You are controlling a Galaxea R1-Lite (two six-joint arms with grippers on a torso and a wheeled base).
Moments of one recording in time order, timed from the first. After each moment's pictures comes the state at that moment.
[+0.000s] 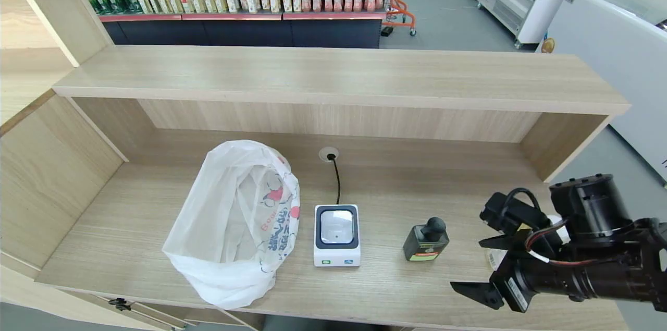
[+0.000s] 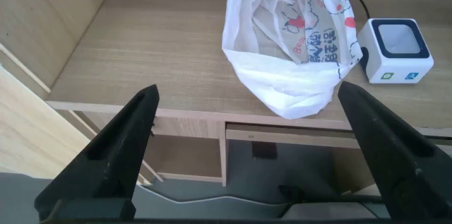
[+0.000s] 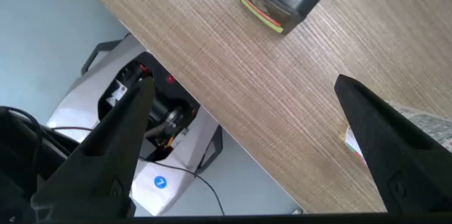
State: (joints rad) left arm 0.00 0.00 0.00 0.00 -0.02 0.00; right arm 0.37 1.57 -0.53 -0.29 0.21 -0.36
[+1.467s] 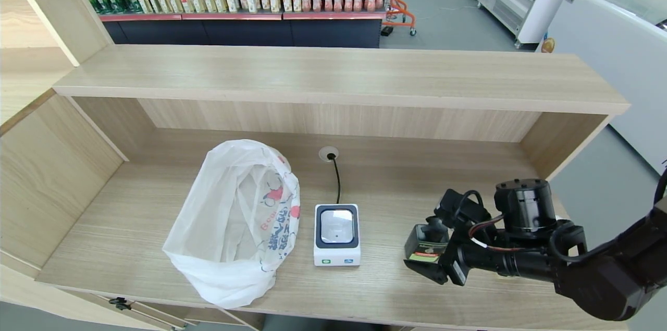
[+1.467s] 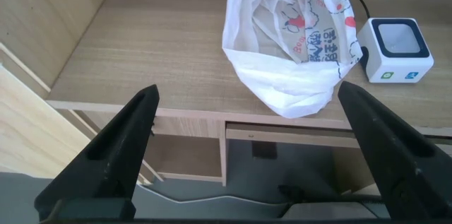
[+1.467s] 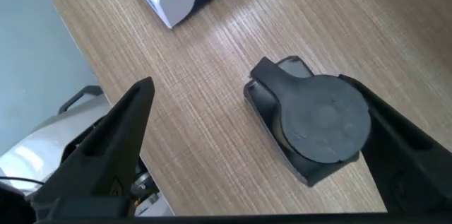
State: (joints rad) left arm 0.00 0.00 0.00 0.00 -0.02 0.00; right arm 0.39 1.90 -0.53 -0.82 0.36 -0.48
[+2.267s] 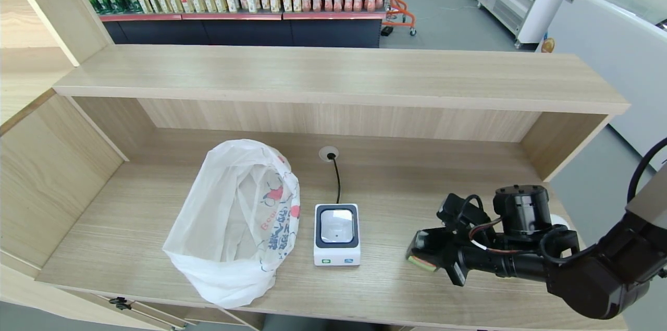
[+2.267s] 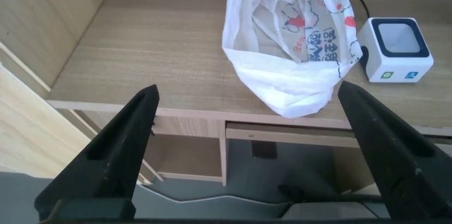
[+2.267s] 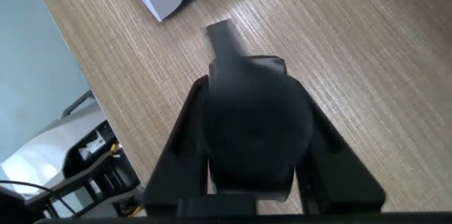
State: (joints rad) left arm 0.00 0.00 0.00 0.00 -0.02 0.00; right arm 0.34 1.98 -0.52 -0.92 0.44 -0.48
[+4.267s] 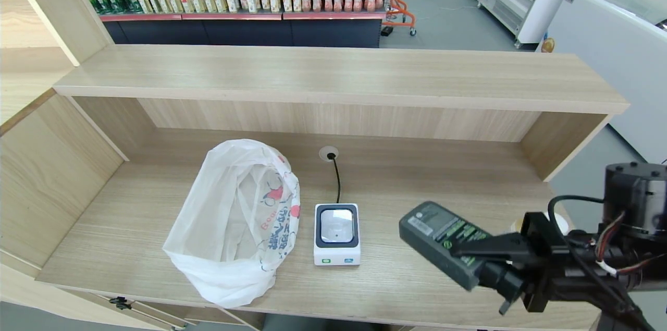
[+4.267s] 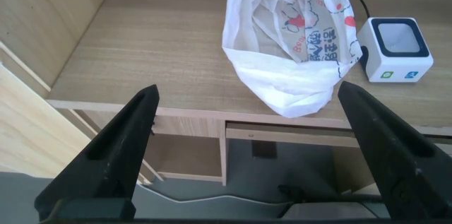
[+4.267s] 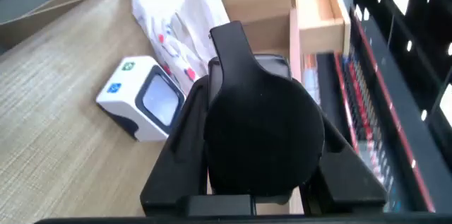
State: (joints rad) left arm 0.00 0.00 0.00 0.00 -0.02 0.00; right arm 0.30 1.52 -0.41 -0.73 1.10 -2.01
